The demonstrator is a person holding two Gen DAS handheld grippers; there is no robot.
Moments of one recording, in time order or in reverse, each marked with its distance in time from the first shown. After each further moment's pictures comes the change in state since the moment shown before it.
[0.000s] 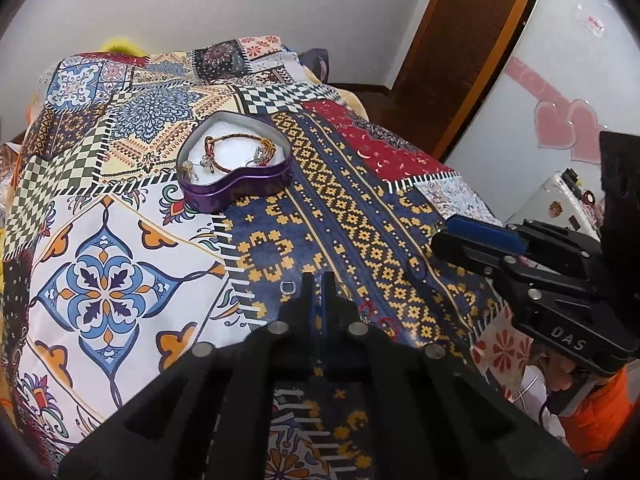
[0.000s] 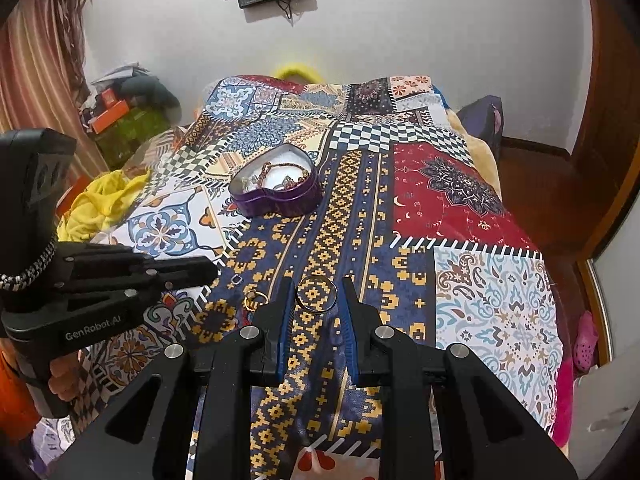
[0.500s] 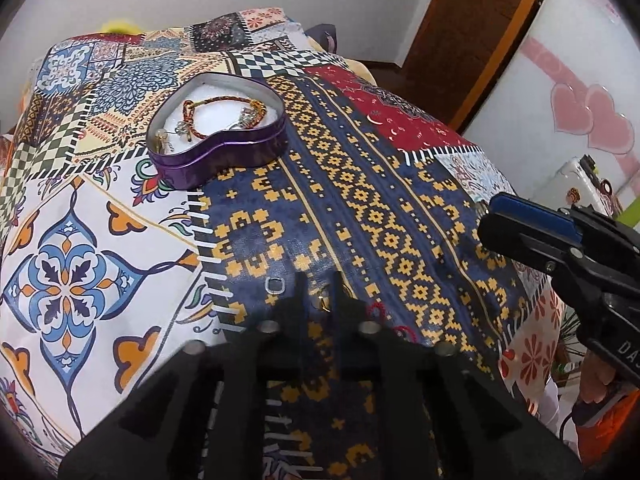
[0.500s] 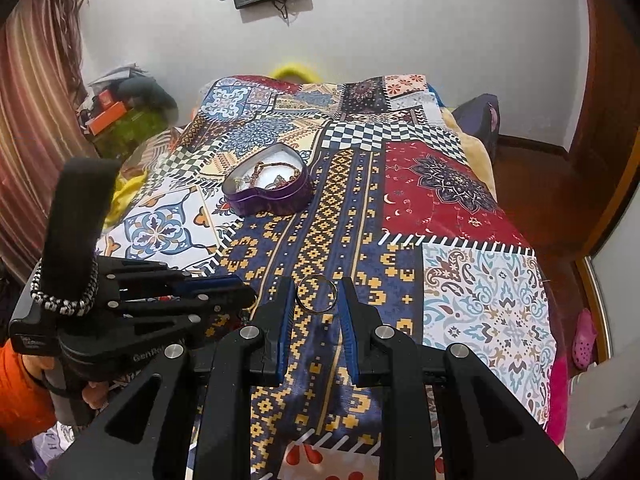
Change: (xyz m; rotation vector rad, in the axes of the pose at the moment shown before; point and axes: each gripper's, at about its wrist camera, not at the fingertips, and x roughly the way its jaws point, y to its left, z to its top) left arm 0.042 -0.005 -0.002 -0.017 0.082 0.023; right arm -0.001 -0.009 -0.002 0.008 0.006 -0.009
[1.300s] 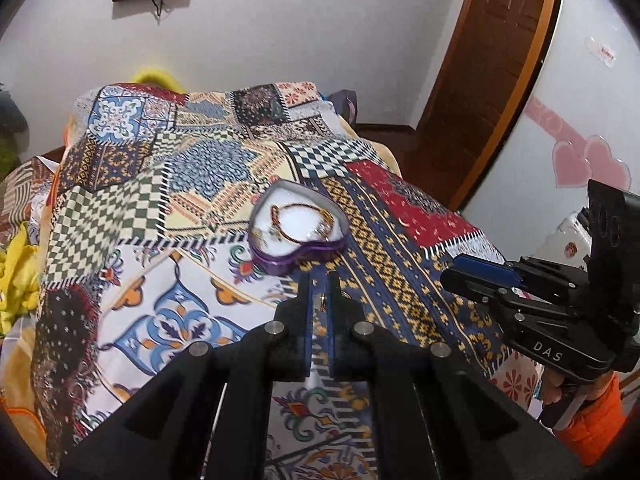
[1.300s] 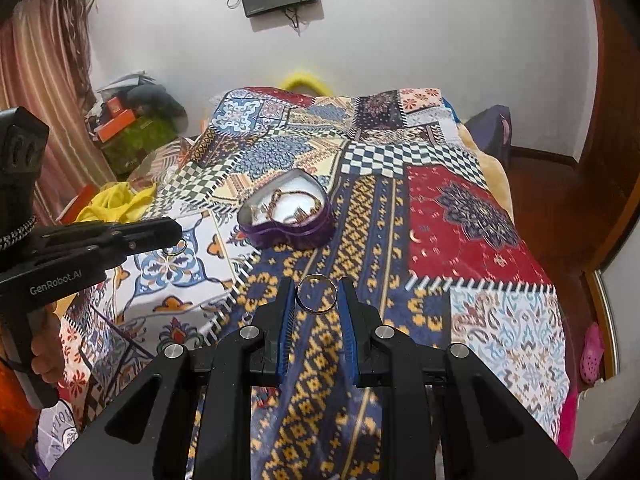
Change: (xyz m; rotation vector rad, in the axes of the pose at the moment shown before) left arm -0.089 0.041 0.026 -0.037 -0.228 0.050; right arm 0.014 0.018 0.031 -0.023 -0.042 0.040
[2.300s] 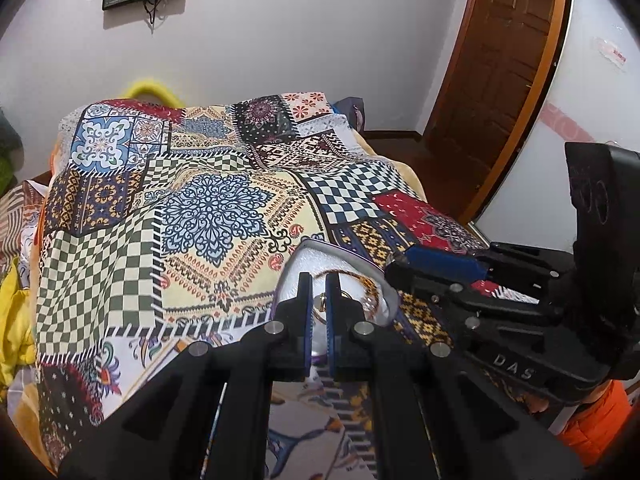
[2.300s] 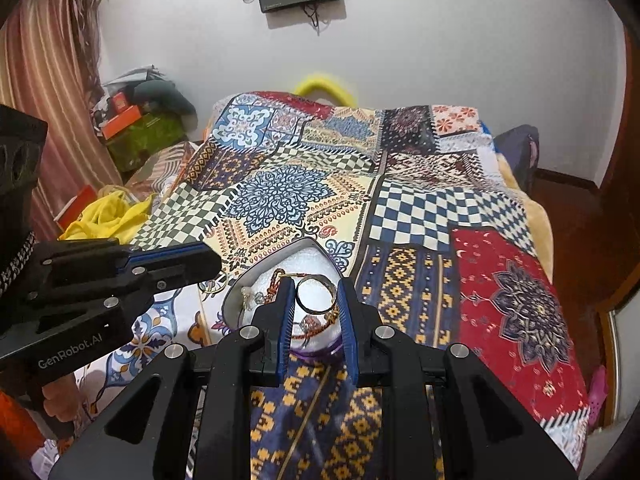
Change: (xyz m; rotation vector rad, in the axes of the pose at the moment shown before) left arm 0.065 0.030 0.055 0.031 -0.015 0.020; right arm 0.081 0.004 0.066 -0.058 0.015 0.043
